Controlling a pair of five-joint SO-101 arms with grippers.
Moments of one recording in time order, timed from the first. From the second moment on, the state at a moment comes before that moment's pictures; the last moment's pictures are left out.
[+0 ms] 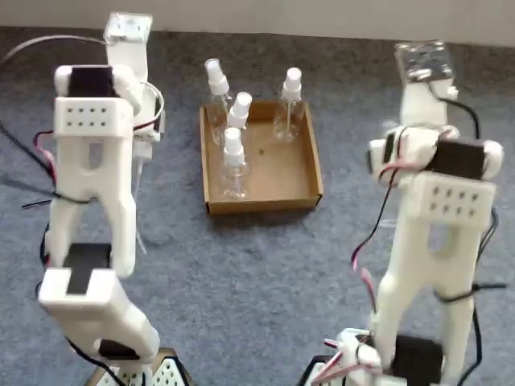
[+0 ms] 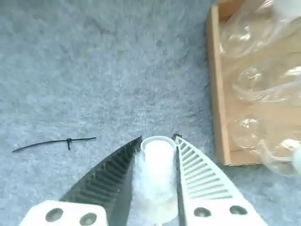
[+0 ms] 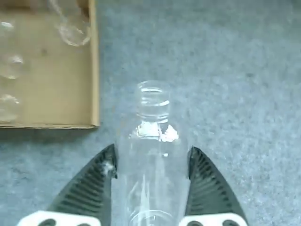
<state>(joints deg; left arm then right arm) -6.2 10.9 -30.8 96.7 3.1 2.4 -24.3 -0.9 86.3 17.3</state>
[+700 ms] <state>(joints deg) 18.8 -22.9 -33.3 72.0 3.1 -26.9 -92.1 67.6 50.9 10.6</state>
